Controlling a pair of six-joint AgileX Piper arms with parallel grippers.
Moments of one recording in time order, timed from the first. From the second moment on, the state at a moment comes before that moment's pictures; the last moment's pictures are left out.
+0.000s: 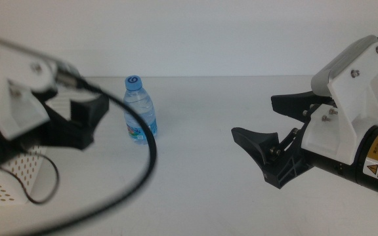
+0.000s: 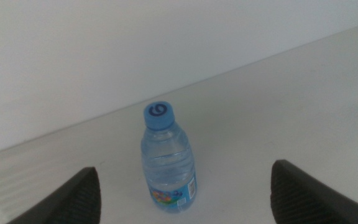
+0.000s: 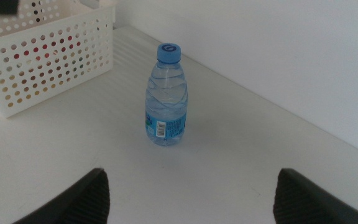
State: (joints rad) left arm -0.38 0.94 -0.63 -0.18 0.06 0.25; right arm 0.69 1.10 -0.67 -0.18 -0.07 0.09
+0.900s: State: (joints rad) left arm -0.43 1.58 -0.46 -0.14 -0.90 0.15; right arm 0.69 1.10 -0.67 -0.18 -0.06 0.09
